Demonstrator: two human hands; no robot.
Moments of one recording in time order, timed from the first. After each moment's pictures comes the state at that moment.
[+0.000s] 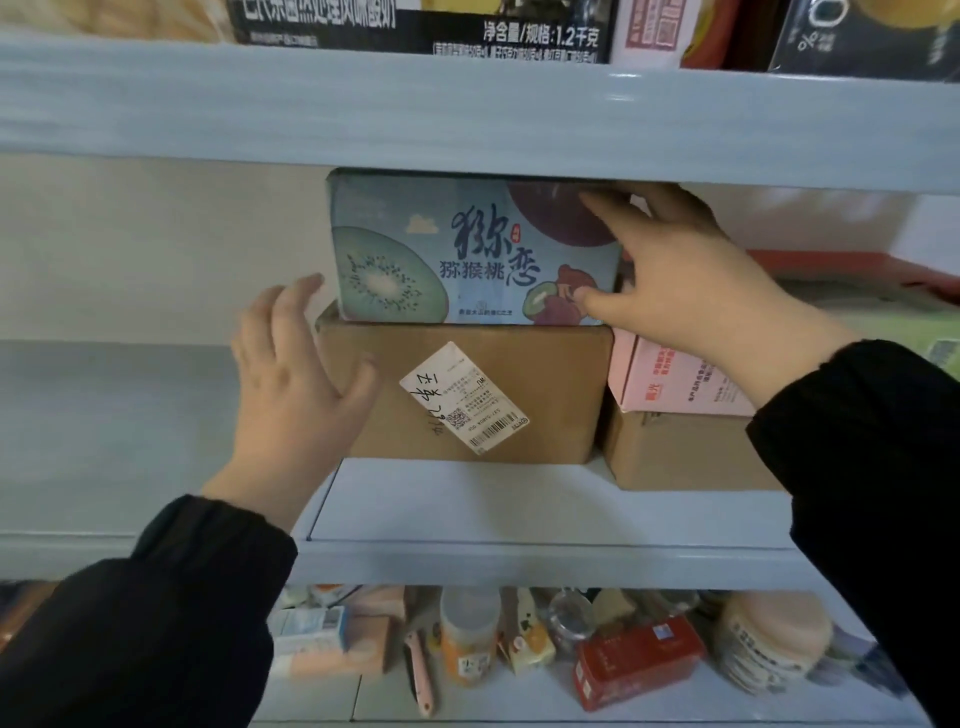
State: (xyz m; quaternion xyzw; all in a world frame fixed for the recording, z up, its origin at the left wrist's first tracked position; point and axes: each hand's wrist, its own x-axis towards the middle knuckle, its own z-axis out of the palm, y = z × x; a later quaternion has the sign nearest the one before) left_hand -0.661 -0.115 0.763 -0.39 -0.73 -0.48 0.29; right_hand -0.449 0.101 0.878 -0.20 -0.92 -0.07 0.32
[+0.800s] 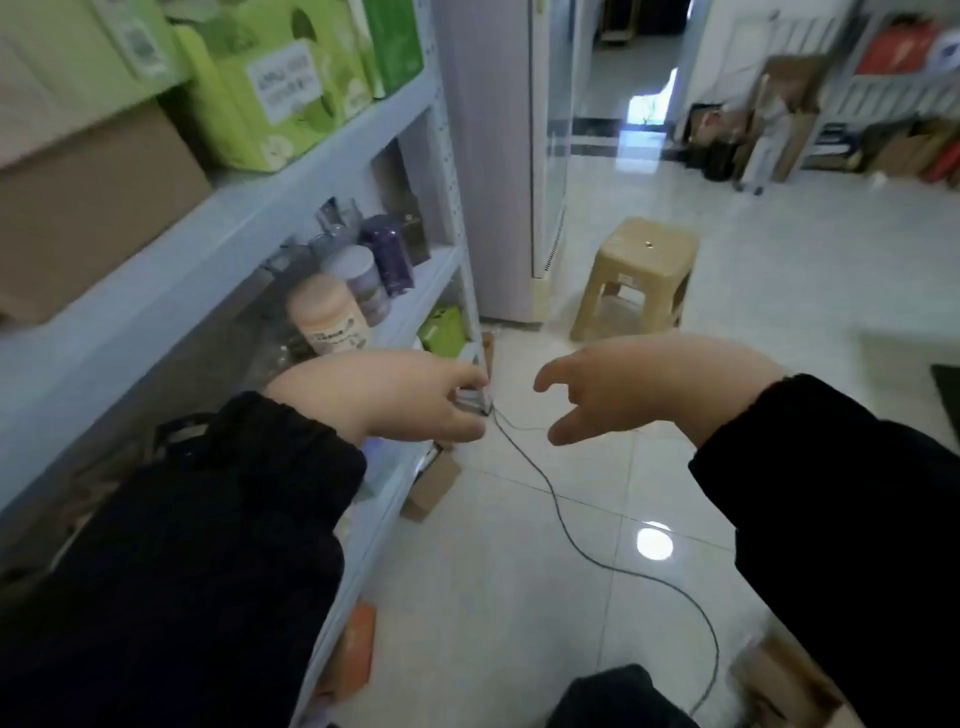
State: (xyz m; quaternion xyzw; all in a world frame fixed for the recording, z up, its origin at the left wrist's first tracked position) left_hand -0.275 -0.079 0.666 -0.89 -0.35 0.26 -0.13; right_hand -0.086 -0.170 0.656 -0.69 -0.66 0.24 -0.14
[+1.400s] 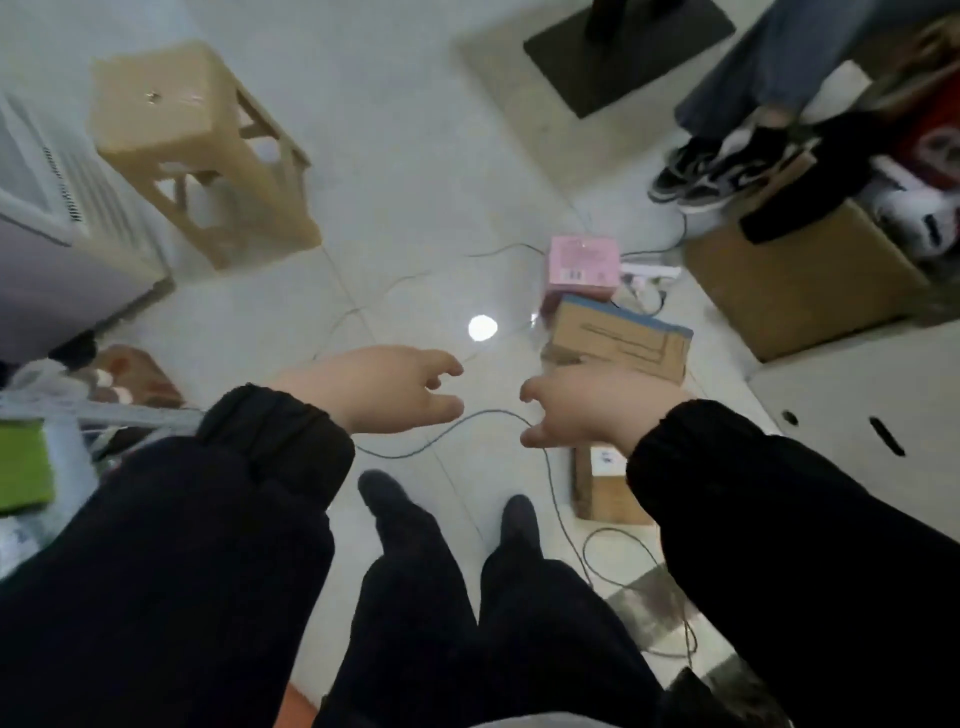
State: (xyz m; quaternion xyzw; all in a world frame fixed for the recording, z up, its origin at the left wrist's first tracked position) left_hand 0.155 -0.241 0.430 -0.88 -0.01 0.45 -0.15; right_hand 0.192 -0.445 0.396 -0.84 -0.26 0.47 -0.01
